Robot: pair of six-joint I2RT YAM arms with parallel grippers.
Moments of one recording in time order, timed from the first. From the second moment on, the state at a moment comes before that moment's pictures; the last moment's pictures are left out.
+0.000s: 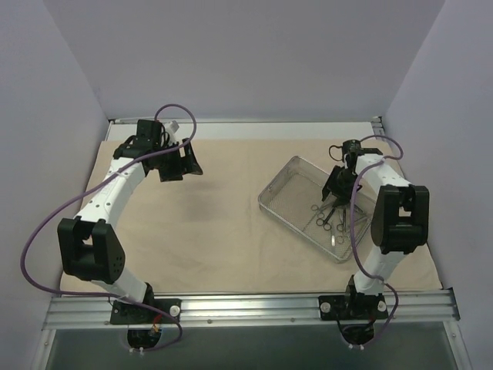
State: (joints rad) left arm -0.17 1.58 1.39 -0.72 0.34 -0.39; right arm -0.02 1.75 1.22 -0.84 -0.08 0.50
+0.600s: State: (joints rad) left arm -0.17 1.61 1.41 -0.74 0.35 -0.36; right arm -0.01 1.90 1.28 -0.82 0.01 0.71
